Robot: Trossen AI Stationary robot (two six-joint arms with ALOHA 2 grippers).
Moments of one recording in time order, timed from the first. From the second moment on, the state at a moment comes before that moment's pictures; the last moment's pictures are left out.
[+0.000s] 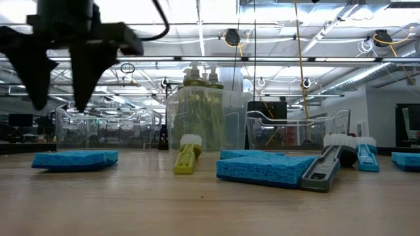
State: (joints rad) left arm -0.39 1.69 1.20 -1.09 0.00 -1.86; right arm 0.13 0.94 1.11 -0.66 0.05 -0.03
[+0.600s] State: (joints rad) left arm -0.58 1.69 1.15 -1.13 0.32 -2.28; right arm 0.13 0.94 1.11 -0.66 0.05 -0.07
